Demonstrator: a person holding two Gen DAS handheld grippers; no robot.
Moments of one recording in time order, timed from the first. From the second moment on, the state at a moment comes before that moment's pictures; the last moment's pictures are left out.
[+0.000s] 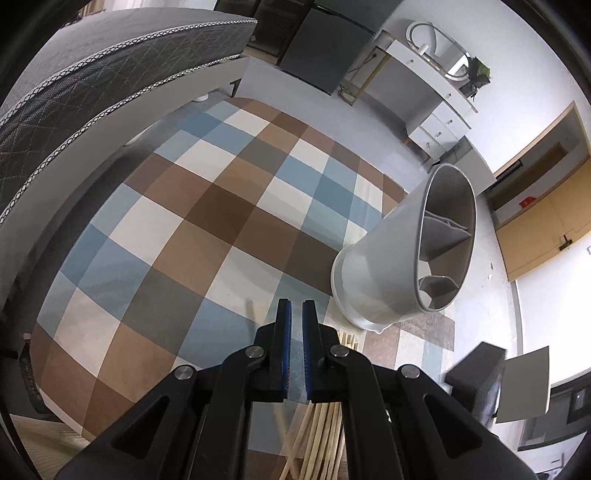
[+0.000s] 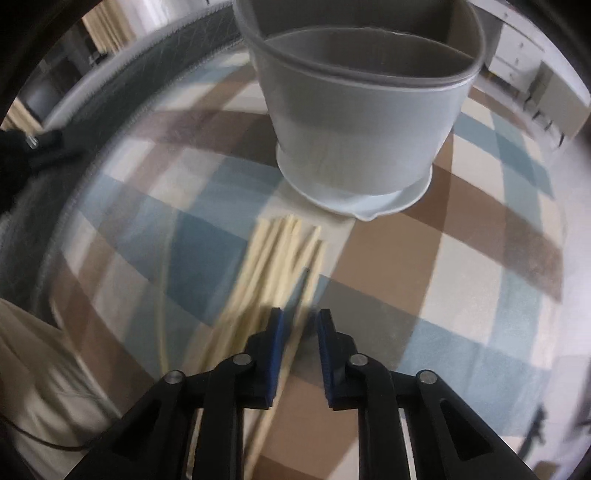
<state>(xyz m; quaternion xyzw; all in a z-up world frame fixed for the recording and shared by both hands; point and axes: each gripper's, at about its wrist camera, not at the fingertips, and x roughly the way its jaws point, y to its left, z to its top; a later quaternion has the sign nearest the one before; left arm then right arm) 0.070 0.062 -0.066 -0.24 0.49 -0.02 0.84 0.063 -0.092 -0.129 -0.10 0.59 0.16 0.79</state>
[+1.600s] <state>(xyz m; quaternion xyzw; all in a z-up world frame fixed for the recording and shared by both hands) 0.127 0.003 -0.145 -0.06 0.59 0.05 0.80 0.041 -0.251 -0.039 0.21 0.38 0.18 0.88</state>
